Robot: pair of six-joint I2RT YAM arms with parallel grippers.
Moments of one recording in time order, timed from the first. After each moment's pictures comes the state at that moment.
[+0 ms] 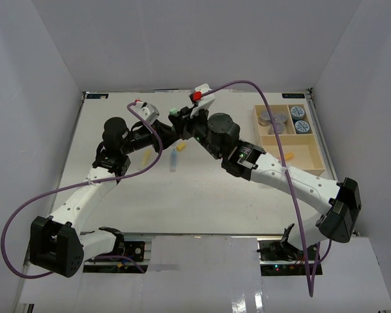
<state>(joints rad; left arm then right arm) -0.32 1.16 0.86 0.32 0.79 -0.12 1.03 1.47 1.36 0.16 0.30 0.15</state>
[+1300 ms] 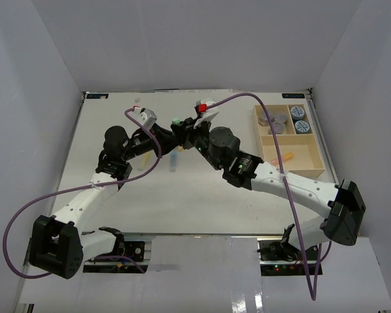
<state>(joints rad) -0.33 1.16 0.75 0.50 0.79 -0.26 1.06 1.43 1.19 0.29 0.36 0.23</state>
